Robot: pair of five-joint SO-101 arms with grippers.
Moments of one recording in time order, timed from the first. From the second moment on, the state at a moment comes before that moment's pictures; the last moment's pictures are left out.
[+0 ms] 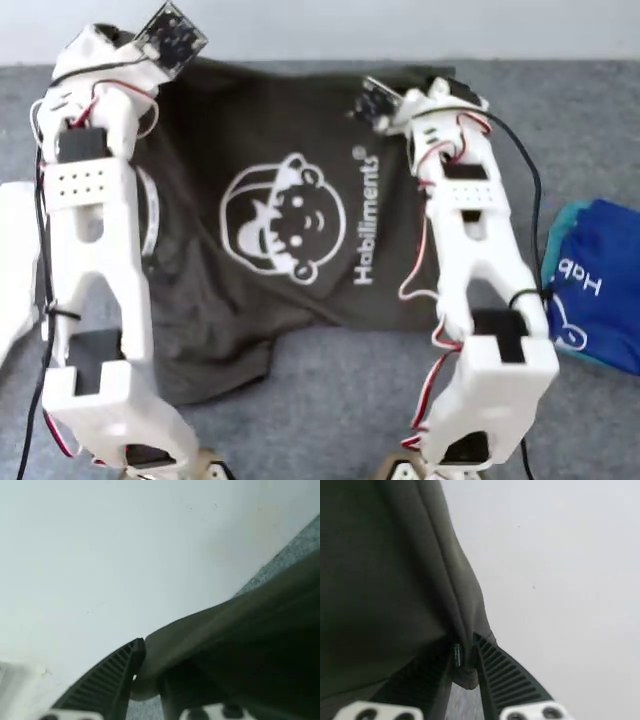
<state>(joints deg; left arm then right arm) -11.8 12.1 -15.6 36.4 -52.0 -2.7 19.3 1.0 4.0 65.9</state>
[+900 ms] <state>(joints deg) -5.5 9.3 -12.4 98.7 -49.5 -2.6 10.0 -0.3 69.6 60.0</state>
